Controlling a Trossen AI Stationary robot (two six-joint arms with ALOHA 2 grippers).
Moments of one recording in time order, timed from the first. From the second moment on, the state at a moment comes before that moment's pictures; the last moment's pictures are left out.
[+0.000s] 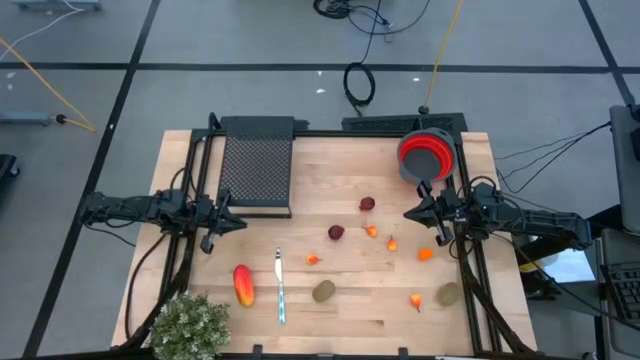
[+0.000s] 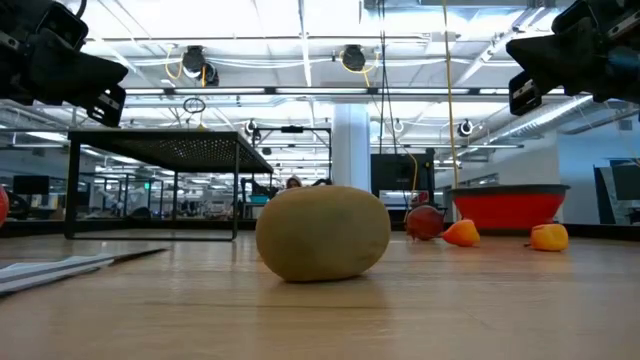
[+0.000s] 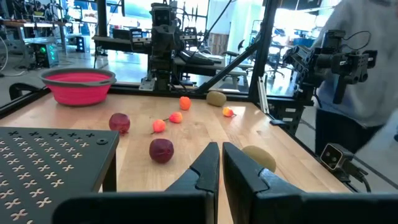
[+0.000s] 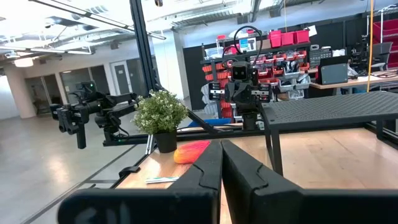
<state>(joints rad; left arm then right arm) -0.10 0.01 0.04 -0.05 0.10 -0.11 -0.19 0.16 0.01 0.33 -0.39 0.22</state>
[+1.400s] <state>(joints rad) -0.10 0.01 0.04 -0.05 0.10 -0.11 -0.19 0.16 0.01 0.42 -0.39 0.23</state>
